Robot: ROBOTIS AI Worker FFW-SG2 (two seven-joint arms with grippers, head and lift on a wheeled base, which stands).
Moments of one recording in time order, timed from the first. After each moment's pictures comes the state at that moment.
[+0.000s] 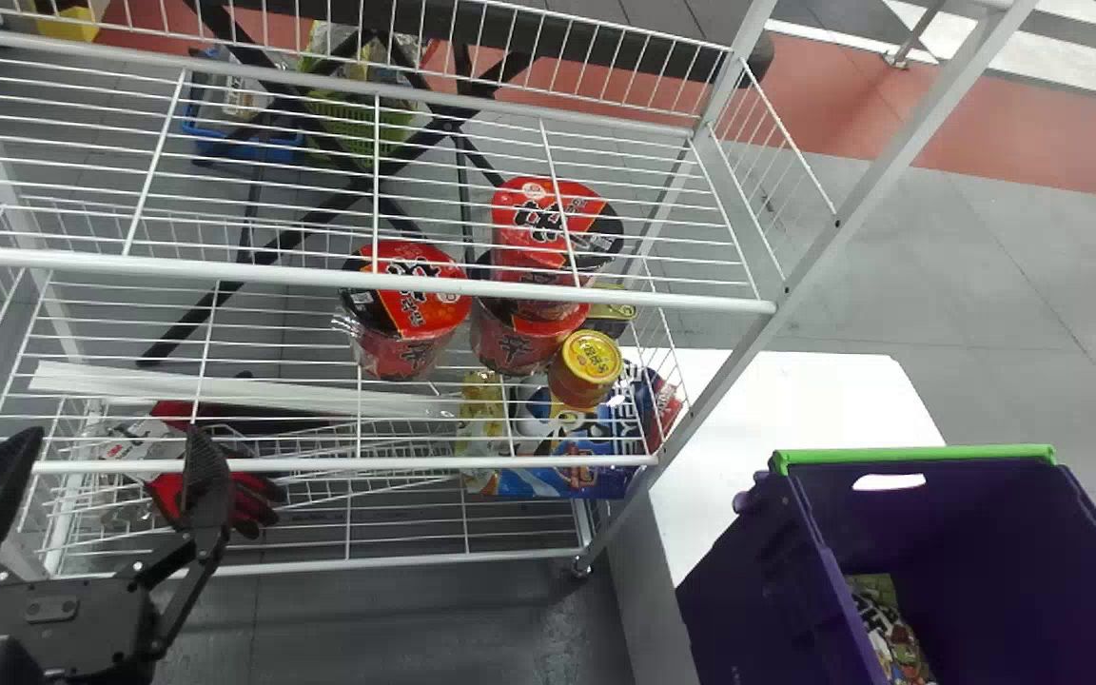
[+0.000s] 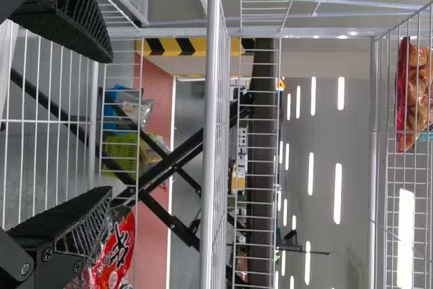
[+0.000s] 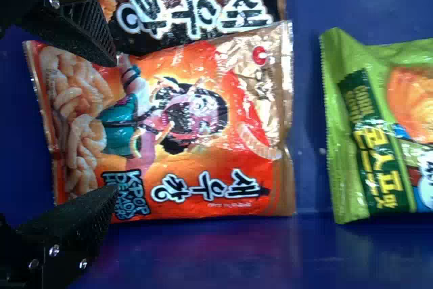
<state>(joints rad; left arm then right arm) 0.62 0.19 -0.34 -1.96 -0.04 -0.25 0.37 0.53 -0.40 -0.83 -1.15 0.64 0.60 1.13</state>
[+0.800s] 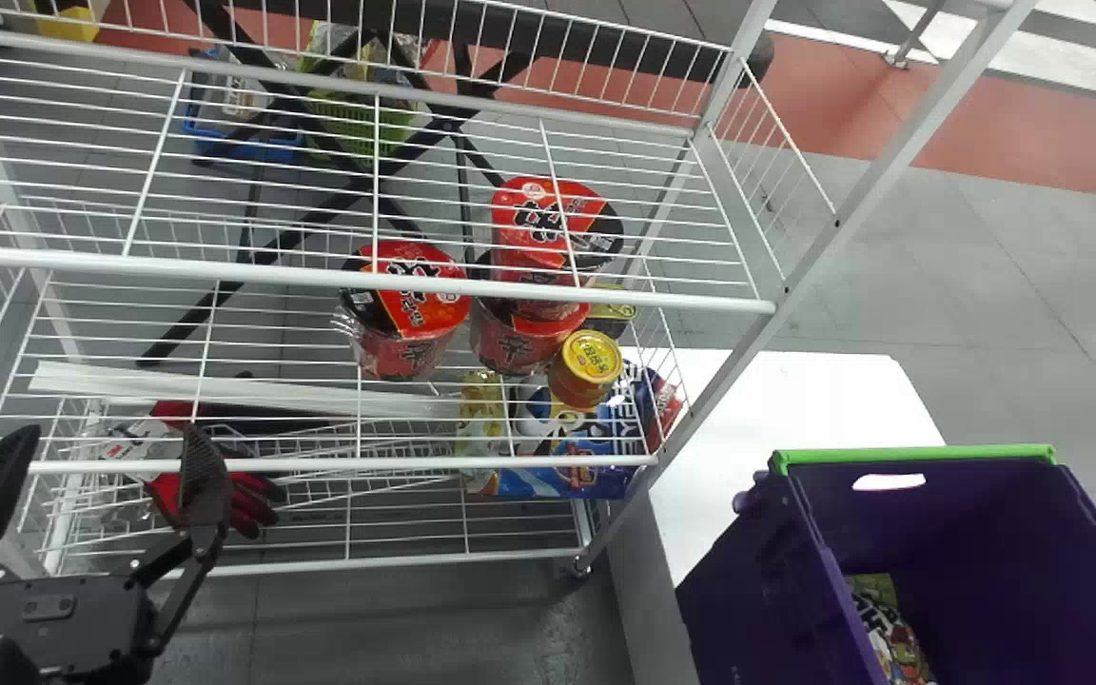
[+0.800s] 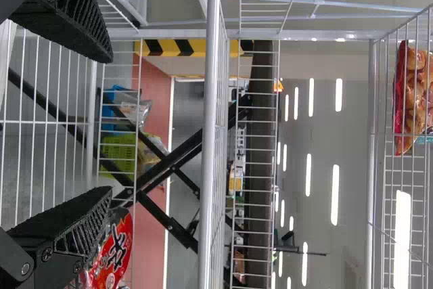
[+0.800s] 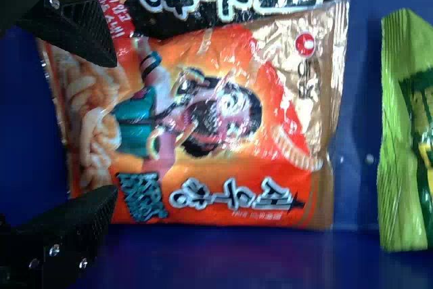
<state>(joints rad) 0.61 0.19 -0.34 -1.94 -0.03 -0.26 0.37 0.52 -0.37 -0.76 -1.12 0.66 0.57 1.00</state>
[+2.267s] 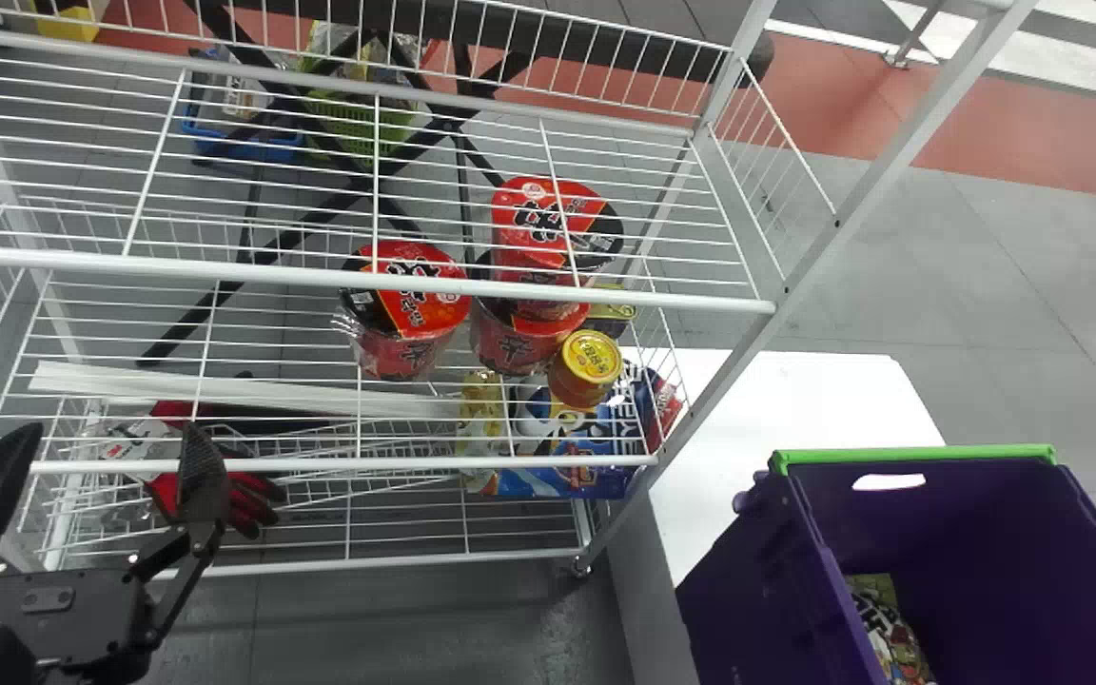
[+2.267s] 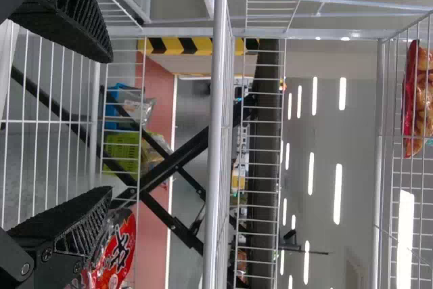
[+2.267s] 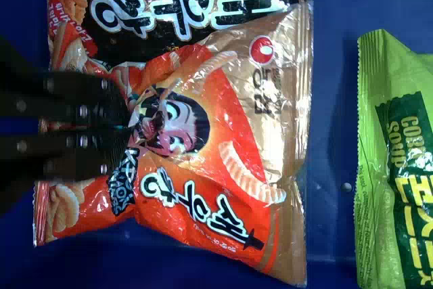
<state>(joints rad) 0.59 0.19 -0.33 -1.93 -0.01 -0.26 0.36 0.47 -0.37 -0.73 -1.08 0.63 0.60 0.98</state>
